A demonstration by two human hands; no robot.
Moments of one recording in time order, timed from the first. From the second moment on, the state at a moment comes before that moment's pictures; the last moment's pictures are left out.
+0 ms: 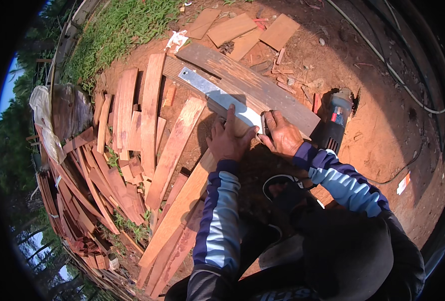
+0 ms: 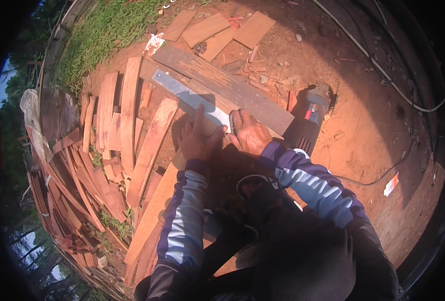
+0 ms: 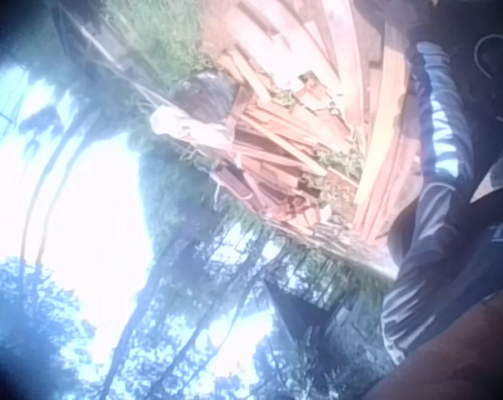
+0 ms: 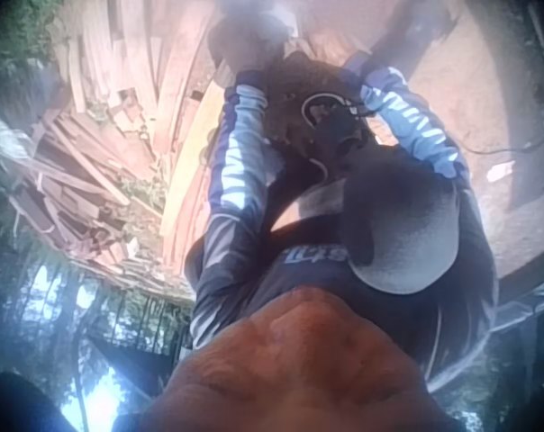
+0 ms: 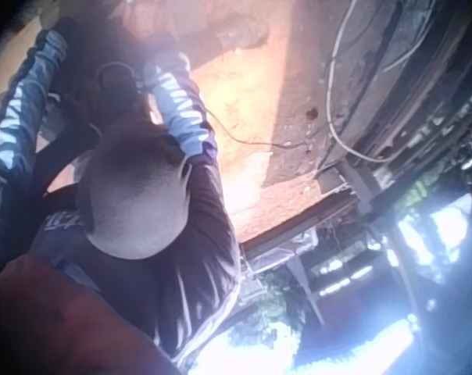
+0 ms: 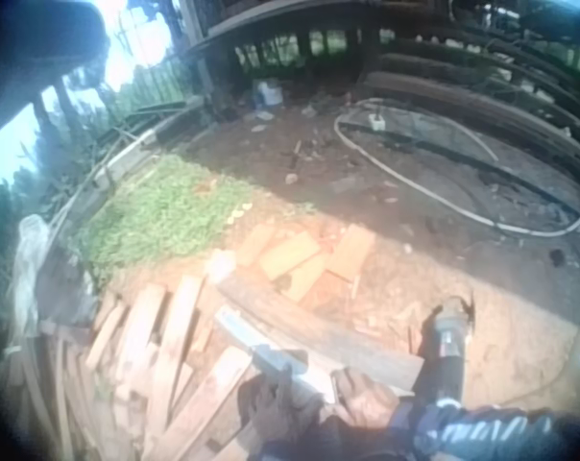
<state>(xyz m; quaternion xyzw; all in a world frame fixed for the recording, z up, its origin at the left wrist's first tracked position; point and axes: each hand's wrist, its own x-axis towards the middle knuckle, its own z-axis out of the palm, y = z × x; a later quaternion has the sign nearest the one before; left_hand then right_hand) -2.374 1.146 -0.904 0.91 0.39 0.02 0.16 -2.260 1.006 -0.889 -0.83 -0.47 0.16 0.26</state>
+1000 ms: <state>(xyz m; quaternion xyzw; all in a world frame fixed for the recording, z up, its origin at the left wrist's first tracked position) -2.375 1.148 -0.902 0.89 0.39 0.03 0.22 -2.246 0.999 -0.874 -0.83 -0.46 0.14 0.30</state>
